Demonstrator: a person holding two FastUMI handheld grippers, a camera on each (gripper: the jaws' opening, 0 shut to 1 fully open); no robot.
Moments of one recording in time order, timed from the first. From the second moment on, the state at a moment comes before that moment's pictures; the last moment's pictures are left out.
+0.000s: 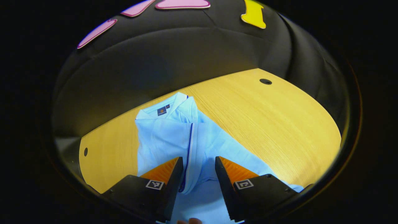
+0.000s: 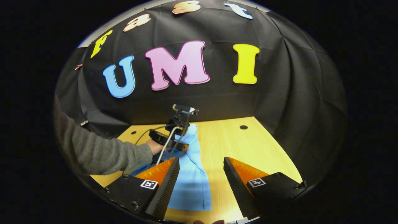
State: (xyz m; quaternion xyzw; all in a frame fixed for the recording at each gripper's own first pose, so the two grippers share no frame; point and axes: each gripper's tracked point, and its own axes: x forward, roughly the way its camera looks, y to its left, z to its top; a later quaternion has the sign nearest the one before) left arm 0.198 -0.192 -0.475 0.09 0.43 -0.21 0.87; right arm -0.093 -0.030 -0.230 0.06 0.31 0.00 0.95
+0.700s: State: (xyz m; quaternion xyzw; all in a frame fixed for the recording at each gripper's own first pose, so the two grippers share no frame) left arm -0.006 -0.007 -0.365 0.02 0.41 -0.13 0.90; right arm -0.163 -0.014 -0.333 0.04 0.46 0.03 0.88
